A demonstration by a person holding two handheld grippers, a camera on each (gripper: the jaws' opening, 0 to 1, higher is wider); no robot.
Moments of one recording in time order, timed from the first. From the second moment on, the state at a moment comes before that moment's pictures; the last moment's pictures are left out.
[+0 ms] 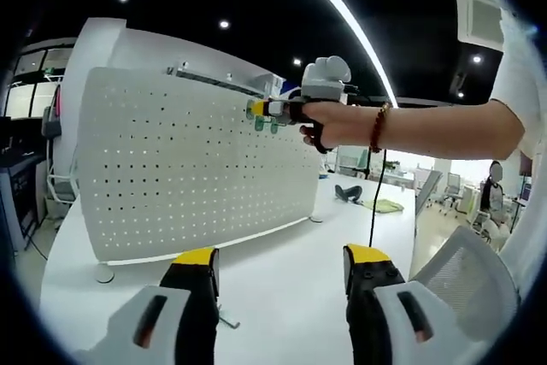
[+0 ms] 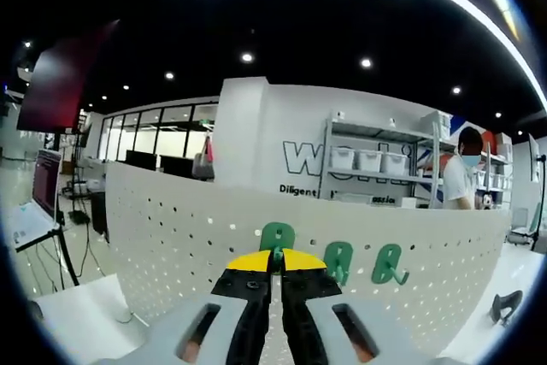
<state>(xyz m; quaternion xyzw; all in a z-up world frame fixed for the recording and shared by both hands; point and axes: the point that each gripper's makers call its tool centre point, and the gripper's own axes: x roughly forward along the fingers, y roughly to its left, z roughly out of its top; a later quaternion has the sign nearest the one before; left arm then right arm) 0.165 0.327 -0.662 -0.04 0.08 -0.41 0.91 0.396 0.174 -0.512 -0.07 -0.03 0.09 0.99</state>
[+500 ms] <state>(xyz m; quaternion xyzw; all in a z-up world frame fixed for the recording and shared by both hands) 0.168 0.329 -0.664 -0.05 0.09 -0.41 0.91 0.410 0.175 -0.521 -0.06 -0.02 0.08 0.99</state>
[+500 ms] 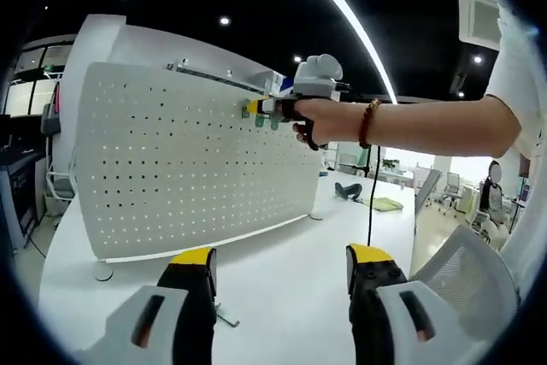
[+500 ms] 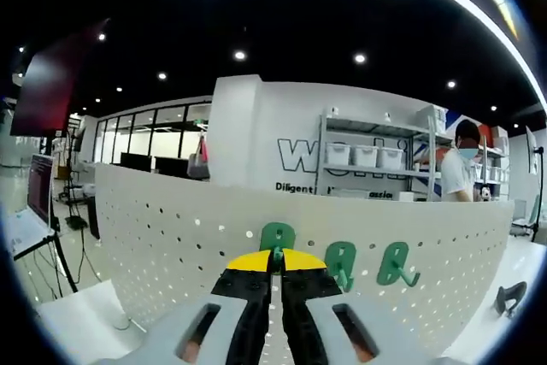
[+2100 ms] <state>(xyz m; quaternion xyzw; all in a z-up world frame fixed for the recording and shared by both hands) 0.173 0.335 -0.666 -0.05 0.09 -0.40 0.91 0.417 0.172 -0.532 -0.01 -0.05 0.03 1.00</state>
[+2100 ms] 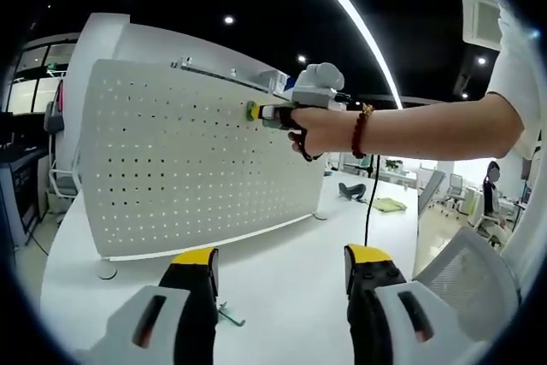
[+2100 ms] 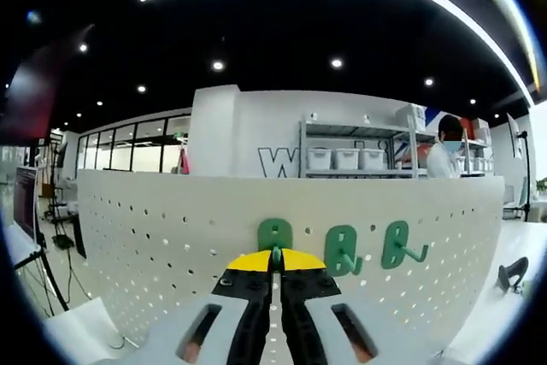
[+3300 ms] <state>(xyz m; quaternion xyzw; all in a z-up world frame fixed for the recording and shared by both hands) 0.195 0.343 -0.708 0.00 0.15 -0.39 0.91 0.397 0.169 -0.553 0.00 0.00 0.08 1.00</state>
